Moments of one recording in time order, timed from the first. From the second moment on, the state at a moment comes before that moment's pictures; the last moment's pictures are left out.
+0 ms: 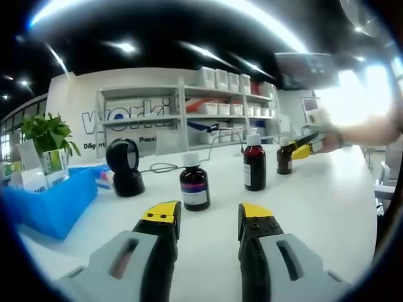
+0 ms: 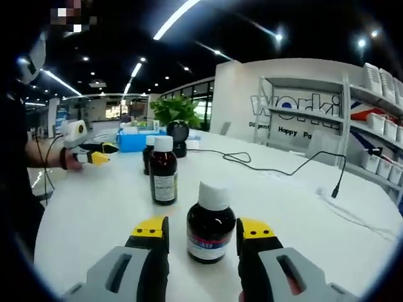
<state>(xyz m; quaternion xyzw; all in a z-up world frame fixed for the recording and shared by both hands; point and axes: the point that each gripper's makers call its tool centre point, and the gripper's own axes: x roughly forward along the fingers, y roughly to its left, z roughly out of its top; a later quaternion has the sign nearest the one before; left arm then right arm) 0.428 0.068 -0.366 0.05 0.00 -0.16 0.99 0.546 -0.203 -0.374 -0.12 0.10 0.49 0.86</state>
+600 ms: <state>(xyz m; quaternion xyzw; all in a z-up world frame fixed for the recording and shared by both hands) 0.428 0.066 -0.367 0.06 0.00 -0.16 0.98 0.557 -0.191 -0.375 -0.07 0.12 0.53 0.84</state>
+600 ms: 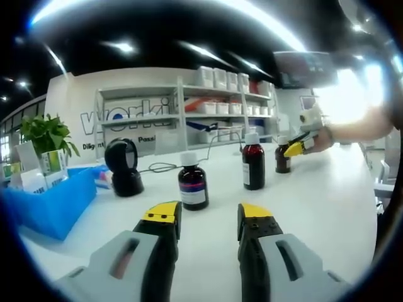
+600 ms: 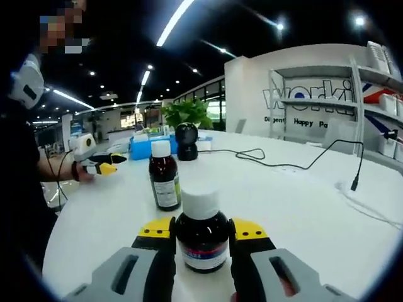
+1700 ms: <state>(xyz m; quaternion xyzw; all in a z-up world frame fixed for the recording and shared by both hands) 0.428 0.066 -0.369 0.06 0.00 -0.17 0.98 0.557 -0.192 -0.376 -0.04 0.11 0.37 0.92</state>
